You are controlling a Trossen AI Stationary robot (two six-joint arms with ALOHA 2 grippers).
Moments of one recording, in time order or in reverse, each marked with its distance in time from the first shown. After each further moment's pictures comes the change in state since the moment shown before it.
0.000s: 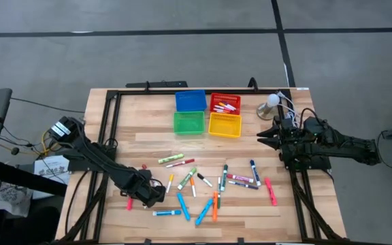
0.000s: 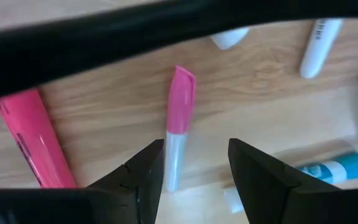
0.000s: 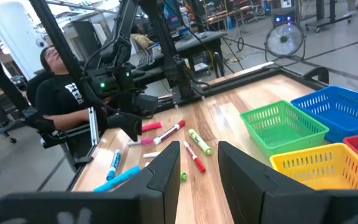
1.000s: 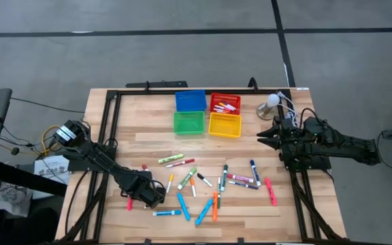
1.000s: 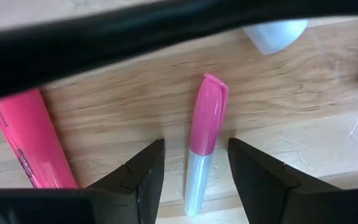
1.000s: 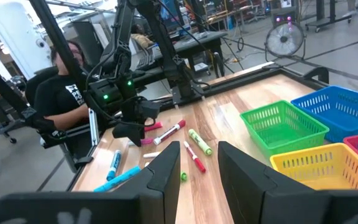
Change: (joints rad) left arm 0.001 0.087 0.000 0.012 0.043 -0.001; right arm 0.000 0.000 0.000 0.000 0.000 0.001
